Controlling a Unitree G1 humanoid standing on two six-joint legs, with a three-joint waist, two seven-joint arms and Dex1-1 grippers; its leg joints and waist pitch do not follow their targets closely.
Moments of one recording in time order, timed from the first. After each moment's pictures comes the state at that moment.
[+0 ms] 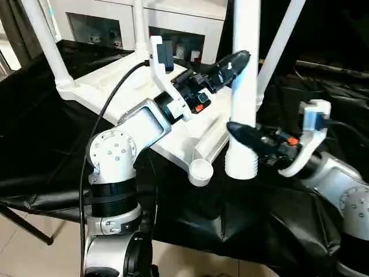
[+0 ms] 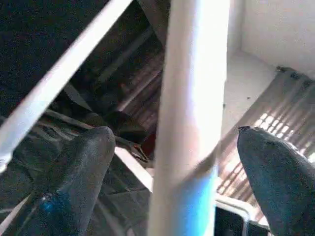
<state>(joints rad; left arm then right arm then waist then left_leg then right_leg) -0.74 -0.13 0.26 -0.09 -0.87 0.98 -0.33 -0.31 -0.28 -0.27 -0.27 0.85 0.94 0.77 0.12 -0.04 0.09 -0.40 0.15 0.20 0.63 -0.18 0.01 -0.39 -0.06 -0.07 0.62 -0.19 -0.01</state>
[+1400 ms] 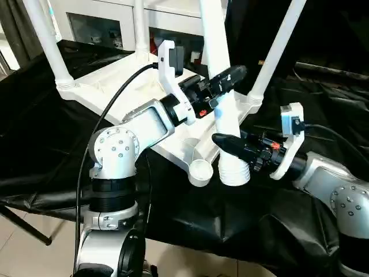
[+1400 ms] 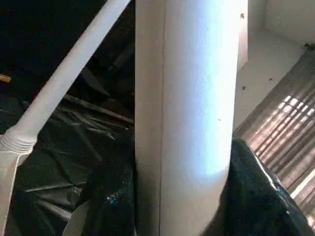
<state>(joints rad) -0.75 -0.06 0.17 -0.04 -0.83 0.96 -0.30 -0.33 -0.35 -0.15 -0.24 0.82 0.89 0.75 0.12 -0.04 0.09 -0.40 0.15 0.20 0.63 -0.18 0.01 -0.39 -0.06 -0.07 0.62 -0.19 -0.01</state>
